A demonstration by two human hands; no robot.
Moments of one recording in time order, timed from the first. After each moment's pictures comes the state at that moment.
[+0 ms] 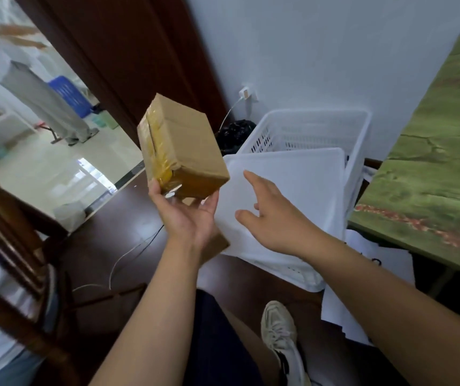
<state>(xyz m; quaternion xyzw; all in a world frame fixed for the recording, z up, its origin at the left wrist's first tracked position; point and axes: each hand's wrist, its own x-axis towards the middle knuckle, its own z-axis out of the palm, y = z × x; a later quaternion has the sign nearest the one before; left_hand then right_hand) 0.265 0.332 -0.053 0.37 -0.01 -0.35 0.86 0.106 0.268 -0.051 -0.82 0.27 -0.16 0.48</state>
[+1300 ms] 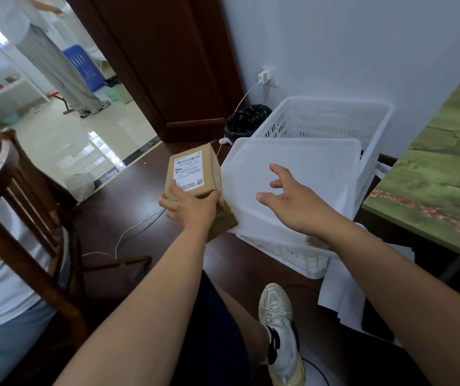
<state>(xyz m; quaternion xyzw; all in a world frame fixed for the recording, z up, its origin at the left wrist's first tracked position) 0.285 0.363 -0.096 0.92 -0.09 -0.02 0.38 0.102 0.269 -0.064 -0.80 0.30 -0.11 0.50</state>
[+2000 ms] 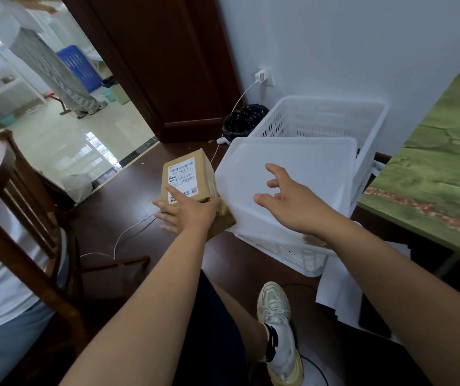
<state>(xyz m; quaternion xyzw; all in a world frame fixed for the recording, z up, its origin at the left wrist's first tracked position) 0.282 0.364 -0.102 0.95 -0.06 -0.06 0.30 0.098 0.268 -0.064 -0.82 0.30 -0.11 0.49</state>
